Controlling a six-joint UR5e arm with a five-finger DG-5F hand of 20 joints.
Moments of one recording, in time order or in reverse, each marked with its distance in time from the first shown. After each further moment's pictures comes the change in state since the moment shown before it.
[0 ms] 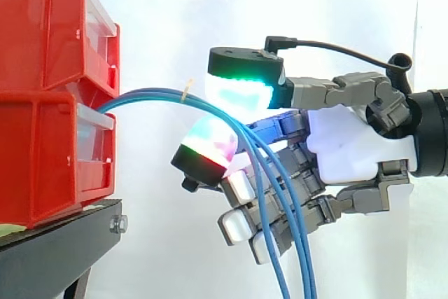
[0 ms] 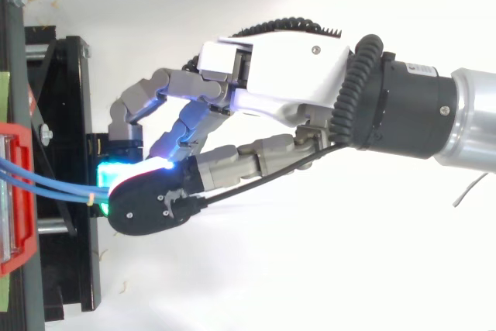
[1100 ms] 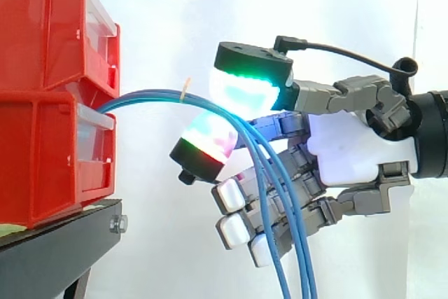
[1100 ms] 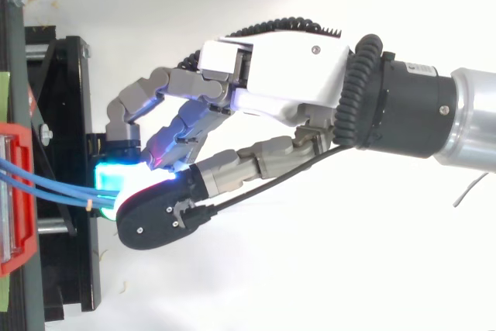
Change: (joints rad) arm 0.000 -0.001 0.000 -0.004 0.001 0.000
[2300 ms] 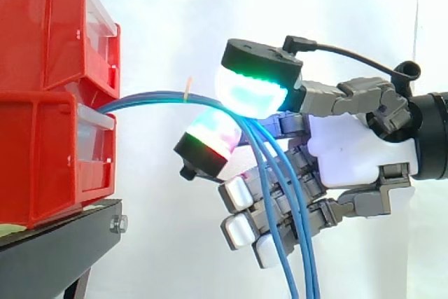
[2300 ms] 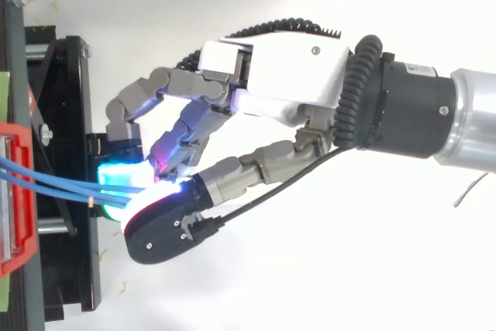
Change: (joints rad) arm 0.000 0.000 -0.002 0.001 0.000 0.003
